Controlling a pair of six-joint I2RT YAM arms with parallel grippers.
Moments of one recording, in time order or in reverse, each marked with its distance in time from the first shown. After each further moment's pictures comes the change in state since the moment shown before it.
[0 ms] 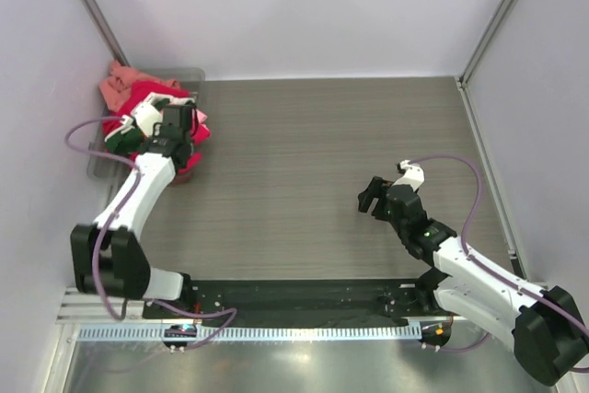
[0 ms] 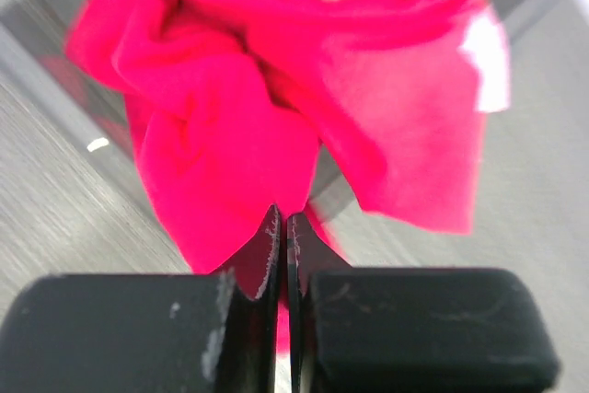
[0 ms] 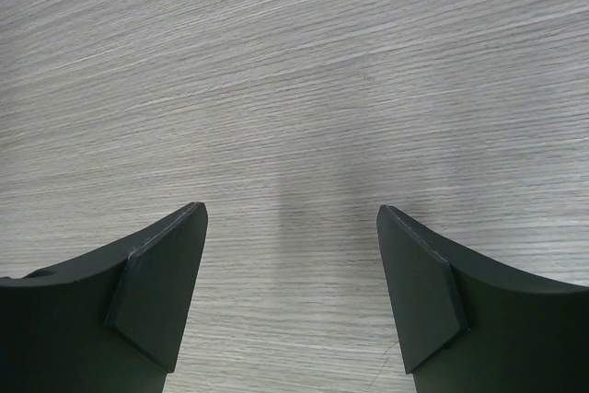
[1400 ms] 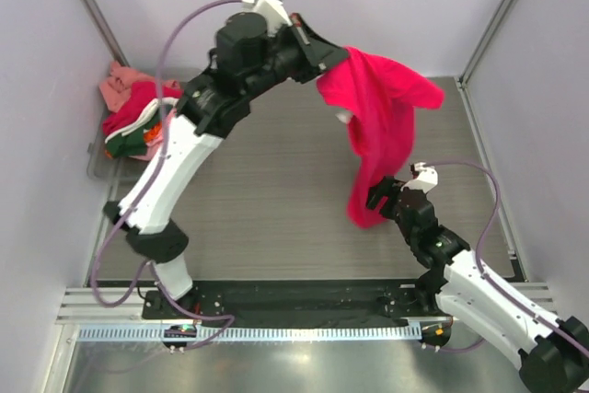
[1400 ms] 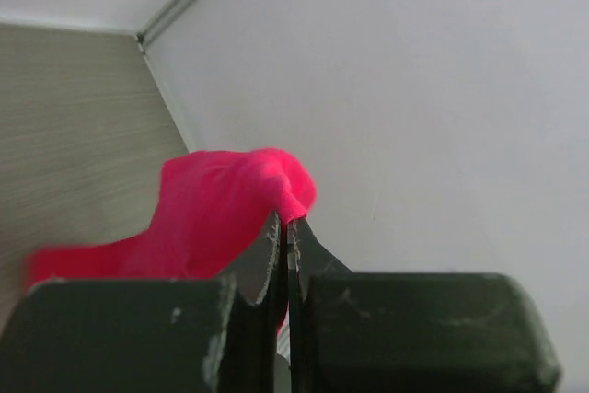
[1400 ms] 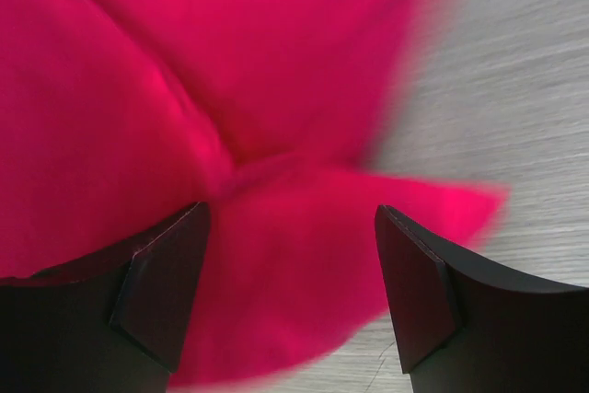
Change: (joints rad) left arm -0.658 0.368 1.284 -0.107 0.671 -0.016; right arm 0.000 -0.170 -0.001 -0.061 0.059 0.000
